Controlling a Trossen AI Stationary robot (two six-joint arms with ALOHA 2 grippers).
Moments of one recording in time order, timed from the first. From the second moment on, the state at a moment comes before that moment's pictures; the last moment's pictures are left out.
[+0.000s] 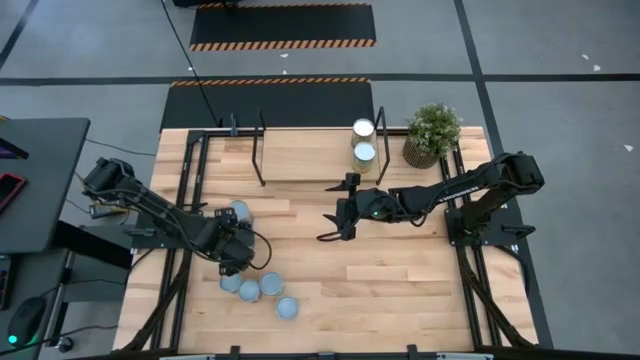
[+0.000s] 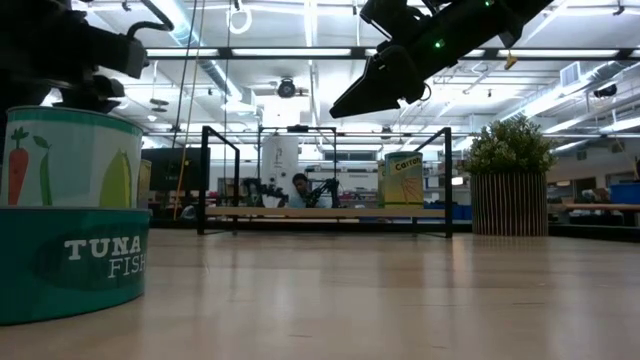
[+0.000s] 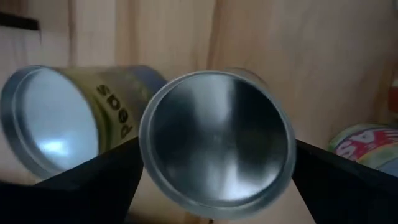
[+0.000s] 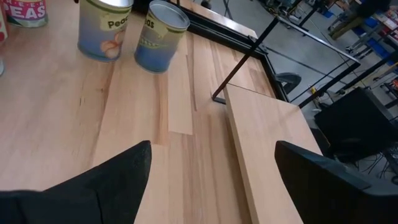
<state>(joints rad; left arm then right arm) -0.49 1.34 0.87 -1.10 -0.29 -0.61 0.10 1.54 0.88 0.18 0.41 -0.31</state>
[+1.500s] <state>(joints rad) 0.13 1.62 1.26 -0.77 -0.23 -0.33 0.11 1.27 0.77 0.03 0.42 -0.21</state>
